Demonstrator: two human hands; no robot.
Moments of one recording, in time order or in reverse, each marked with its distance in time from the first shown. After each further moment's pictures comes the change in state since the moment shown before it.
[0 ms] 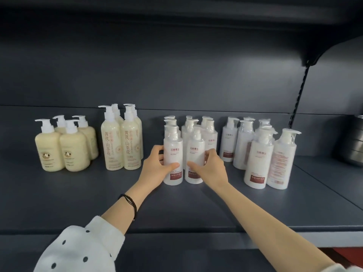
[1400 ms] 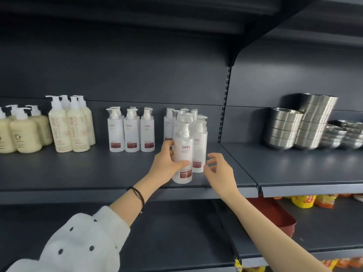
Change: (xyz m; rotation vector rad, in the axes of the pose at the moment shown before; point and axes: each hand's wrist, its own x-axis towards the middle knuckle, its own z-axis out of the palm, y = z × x) left_hand -0.128 0.150 0.195 -0.042 -0.149 0.054; right_hand -0.102 0.138 -0.227 0.073 0.043 -0.036
